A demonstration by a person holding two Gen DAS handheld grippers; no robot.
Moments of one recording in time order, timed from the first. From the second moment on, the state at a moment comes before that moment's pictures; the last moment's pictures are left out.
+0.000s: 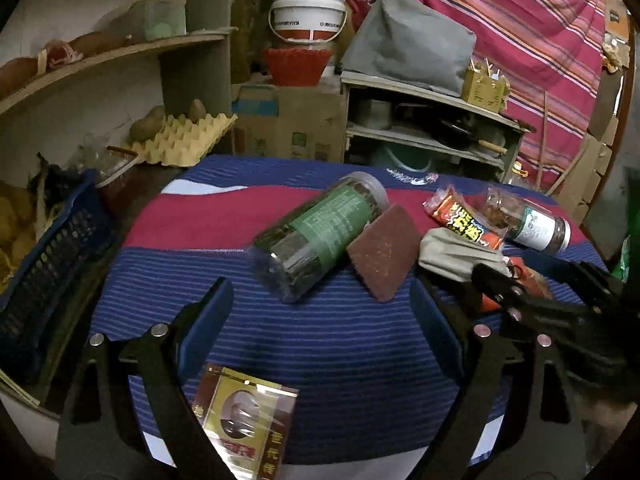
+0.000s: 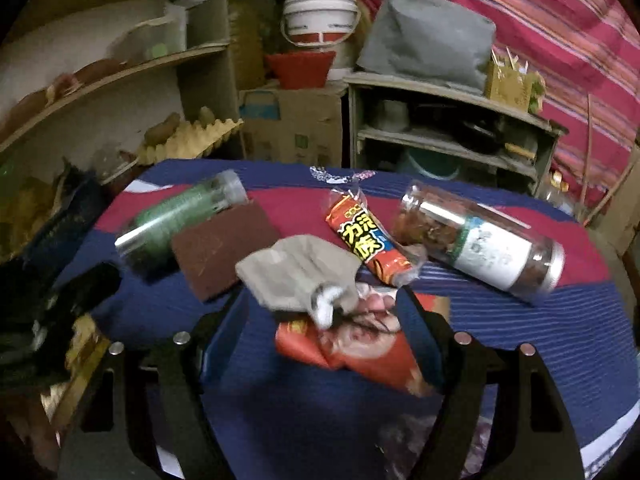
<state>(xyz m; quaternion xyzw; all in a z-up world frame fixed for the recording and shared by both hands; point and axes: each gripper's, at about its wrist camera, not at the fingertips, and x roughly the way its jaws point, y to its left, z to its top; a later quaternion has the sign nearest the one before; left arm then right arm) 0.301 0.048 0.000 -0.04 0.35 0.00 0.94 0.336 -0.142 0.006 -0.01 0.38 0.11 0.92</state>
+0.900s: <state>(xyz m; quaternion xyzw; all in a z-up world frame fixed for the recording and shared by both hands) 0.334 -0.085 -0.045 -0.08 0.41 -0.13 0.90 0.299 -0.288 0.056 0.08 0.32 0.03 0.94</state>
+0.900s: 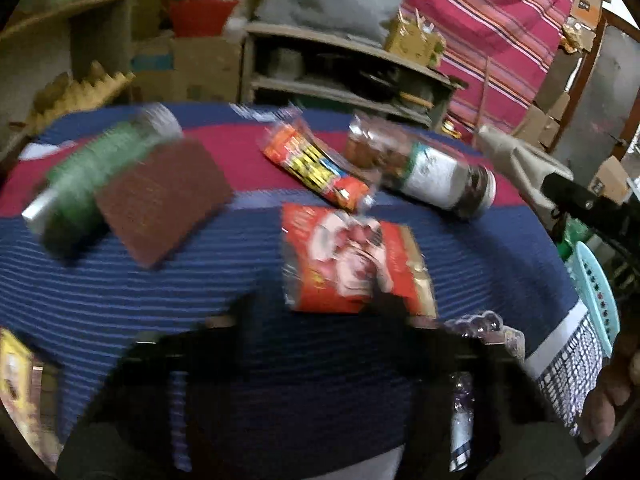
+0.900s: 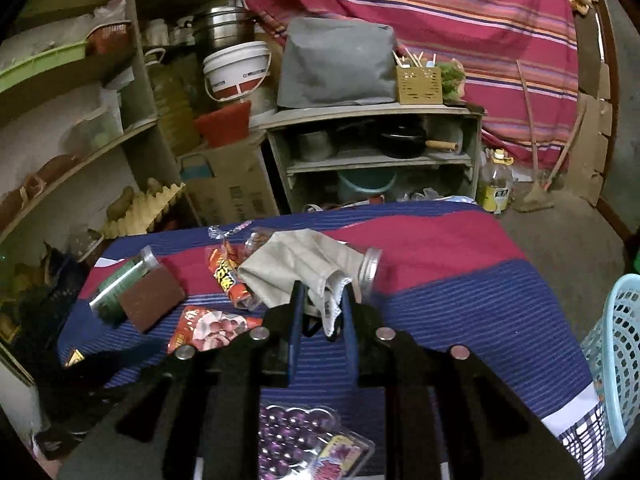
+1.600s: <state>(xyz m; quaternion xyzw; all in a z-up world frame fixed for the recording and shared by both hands) 0.262 -0.200 0.095 -0.05 0.28 -0.22 0.93 0.147 -0.449 0.106 0.06 0.23 -0.18 0.95</state>
